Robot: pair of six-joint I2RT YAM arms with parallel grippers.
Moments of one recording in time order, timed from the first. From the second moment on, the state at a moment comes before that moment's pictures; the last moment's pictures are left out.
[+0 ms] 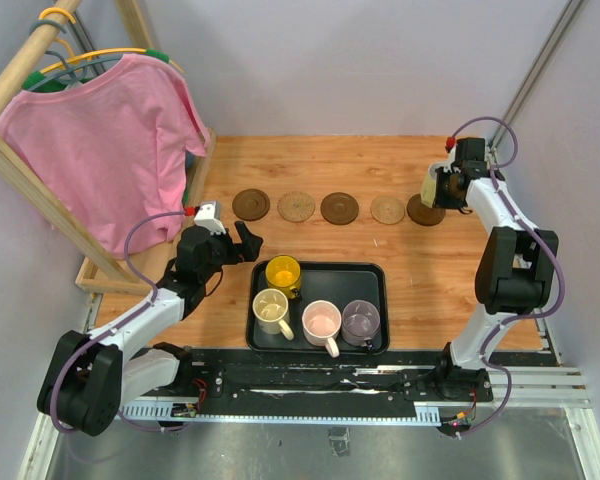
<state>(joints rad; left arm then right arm) -0.34 1.08 0.41 0.34 0.00 -0.43 -0.07 1.79 1.39 -0.54 -0.04 0.02</state>
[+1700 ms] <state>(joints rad) -0.34 1.08 0.41 0.34 0.00 -0.43 -0.05 1.84 1.33 -0.47 -0.03 0.02</state>
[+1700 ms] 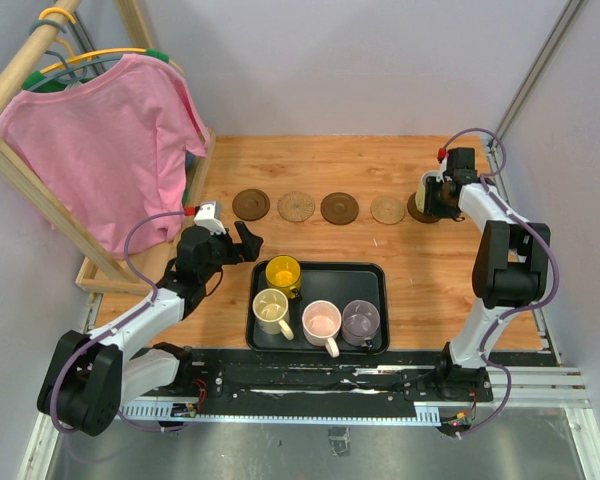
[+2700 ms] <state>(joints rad) -0.34 1.07 0.41 0.35 0.02 -0.44 0.05 1.32 1.05 -0.37 0.02 0.10</state>
